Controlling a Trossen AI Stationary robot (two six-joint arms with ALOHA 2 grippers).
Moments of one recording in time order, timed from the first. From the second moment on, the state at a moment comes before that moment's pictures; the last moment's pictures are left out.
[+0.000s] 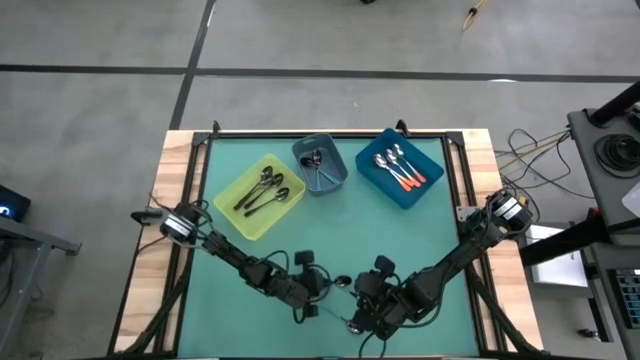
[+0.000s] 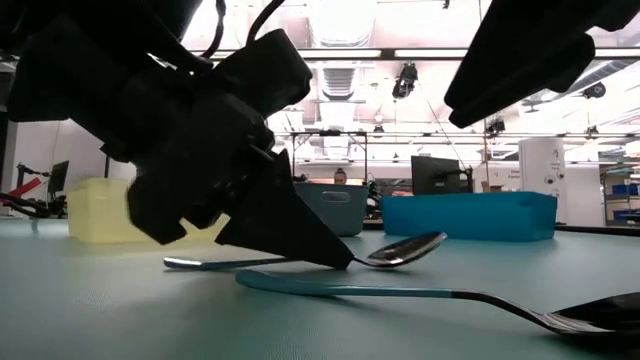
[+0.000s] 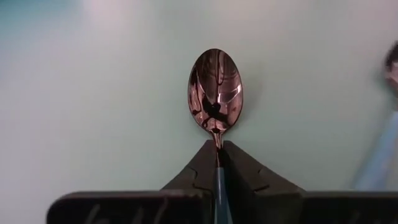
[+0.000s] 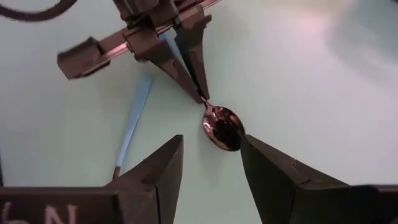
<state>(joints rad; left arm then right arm) -0.50 2.08 0.98 0.42 -0.52 -0.35 0.67 1.85 1.31 -0.59 0.59 0.98</state>
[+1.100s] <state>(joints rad) -0.52 1.79 0.98 0.13 -0.70 -0.32 0.55 1.83 1.30 -0.53 0.73 1.24</state>
